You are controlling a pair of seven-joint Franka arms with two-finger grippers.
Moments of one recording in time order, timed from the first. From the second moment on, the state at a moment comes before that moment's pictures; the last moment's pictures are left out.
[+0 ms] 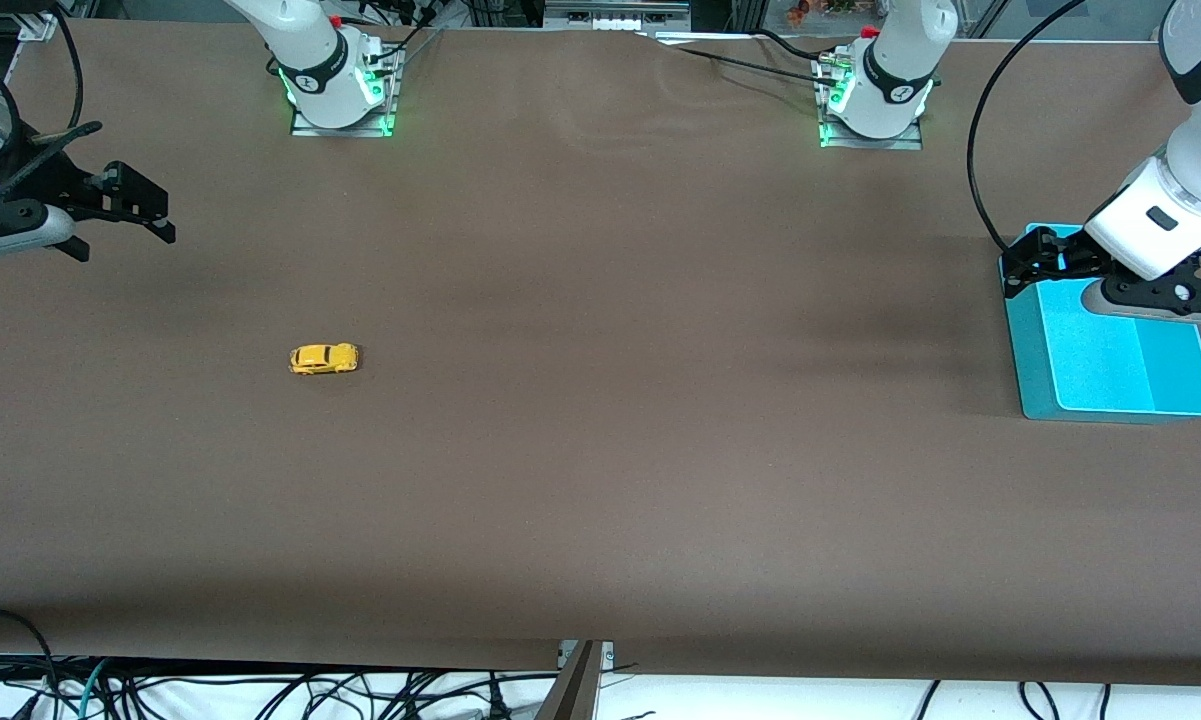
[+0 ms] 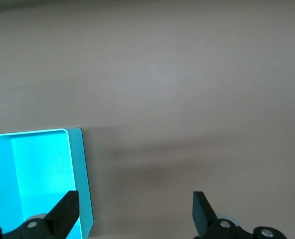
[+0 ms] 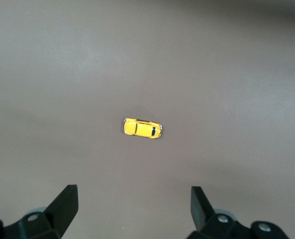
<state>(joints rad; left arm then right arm) -0.02 0.05 -0.06 -1.65 0.06 1.71 0.03 0.09 -0.07 -0.06 -1.73 0.04 1.70 -0.20</state>
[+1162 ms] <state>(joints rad) -0.02 0.05 -0.06 -1.65 0.06 1.71 0.03 0.10 -0.02 -0.05 -1.80 0.04 1.76 -0.23</state>
